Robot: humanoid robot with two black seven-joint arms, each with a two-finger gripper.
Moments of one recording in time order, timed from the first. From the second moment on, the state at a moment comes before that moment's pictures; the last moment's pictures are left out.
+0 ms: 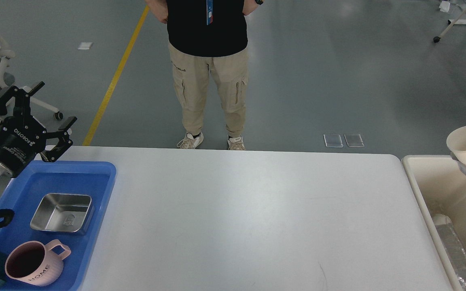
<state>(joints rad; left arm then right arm) -0.18 0.47 -1.50 -1.34 0.36 -0.36 0.13 0.75 -1.22 -0.46 0.71 0.46 0.88 0.21</state>
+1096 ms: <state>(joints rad) -0.09 0.48 -1.55 -1.34 0.34 -0.44 0.13 0.80 -0.98 -0.36 0.63 0.16 0.77 0.22</state>
